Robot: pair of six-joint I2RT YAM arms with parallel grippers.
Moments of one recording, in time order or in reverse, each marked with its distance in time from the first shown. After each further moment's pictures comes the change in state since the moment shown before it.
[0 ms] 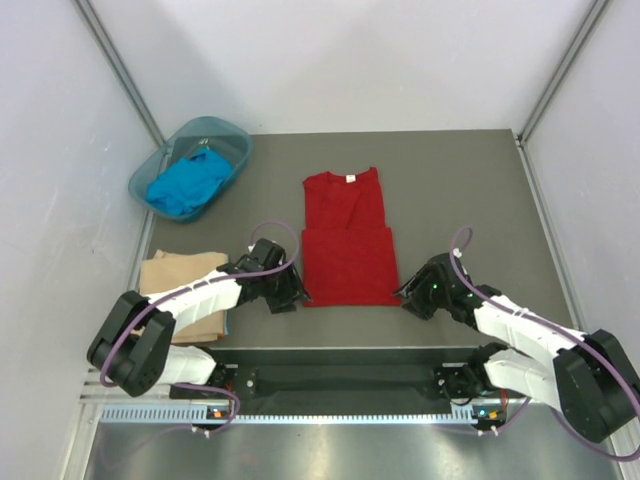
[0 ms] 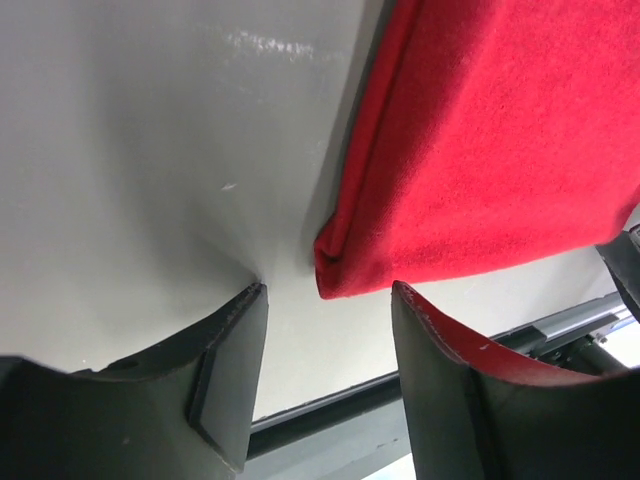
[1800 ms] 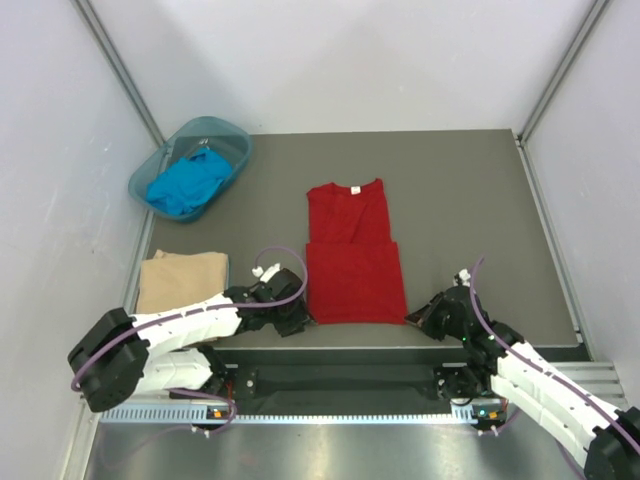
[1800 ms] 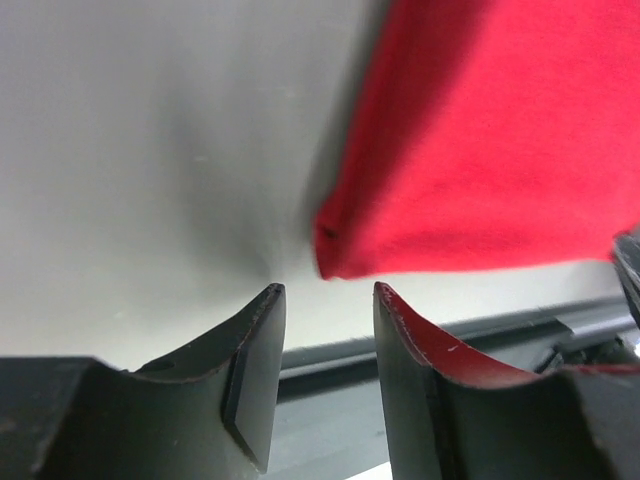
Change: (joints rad) left arm -0.325 -0.157 -0.073 -0.081 -0.240 -0.314; right arm 0.060 -0.500 -0.257 -0.095 0.014 -0.079
